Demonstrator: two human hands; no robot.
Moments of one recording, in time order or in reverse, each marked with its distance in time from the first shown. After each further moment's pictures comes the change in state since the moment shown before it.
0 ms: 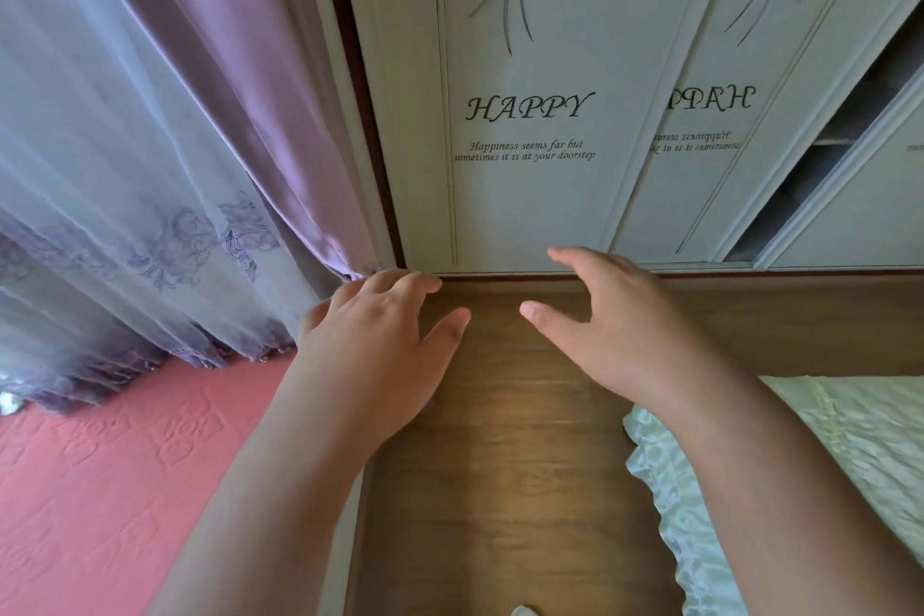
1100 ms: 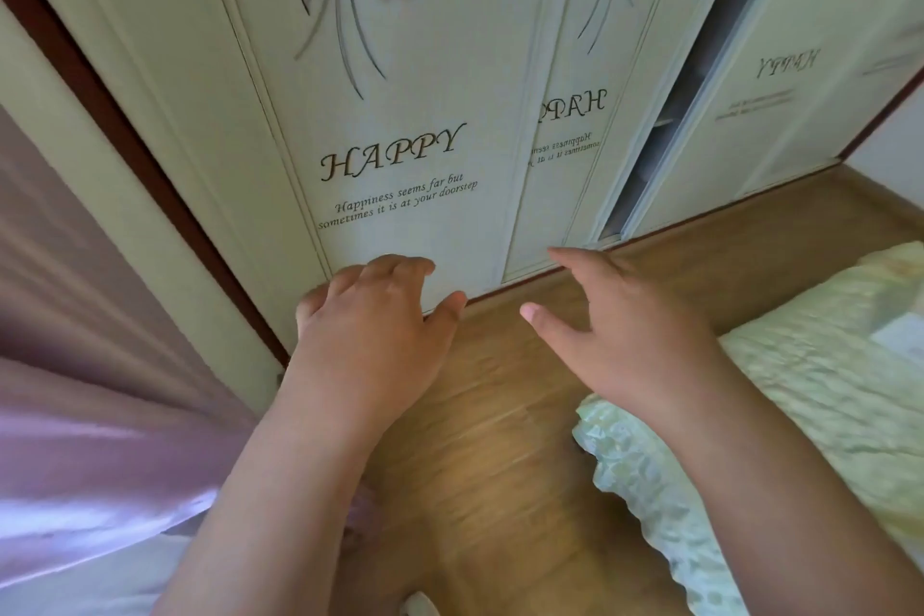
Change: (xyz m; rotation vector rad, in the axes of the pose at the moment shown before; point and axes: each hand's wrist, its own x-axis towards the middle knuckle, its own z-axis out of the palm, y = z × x) left_hand 0.327 0.012 0.019 -0.043 -0.115 0.356; right_hand 0.219 0.011 0.004 -0.214 0.199 0.352
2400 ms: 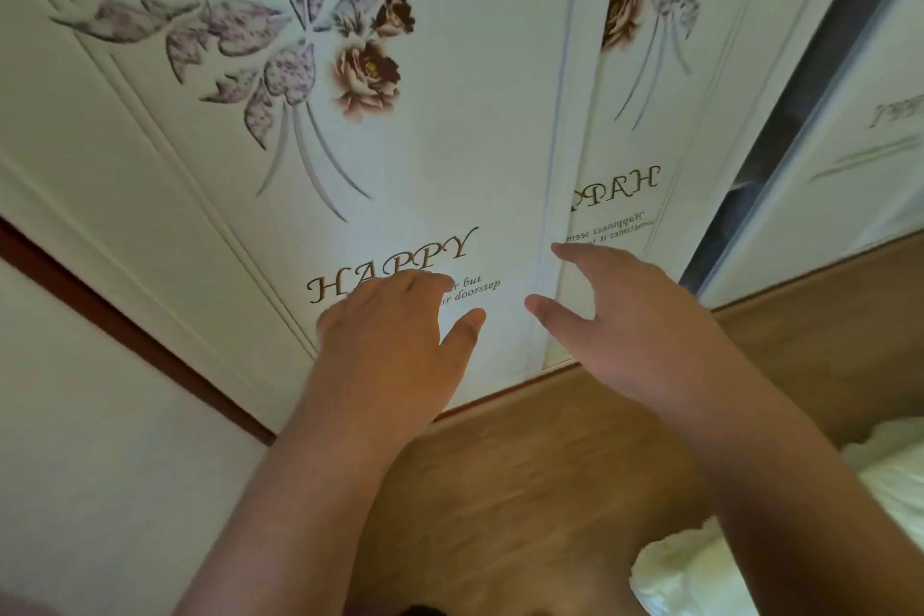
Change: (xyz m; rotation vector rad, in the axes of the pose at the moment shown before) left_hand 0.279 0.086 0.014 0.116 0.082 0.029; right_hand 0.301 0.092 -0.030 0.148 -0.095 -0.040
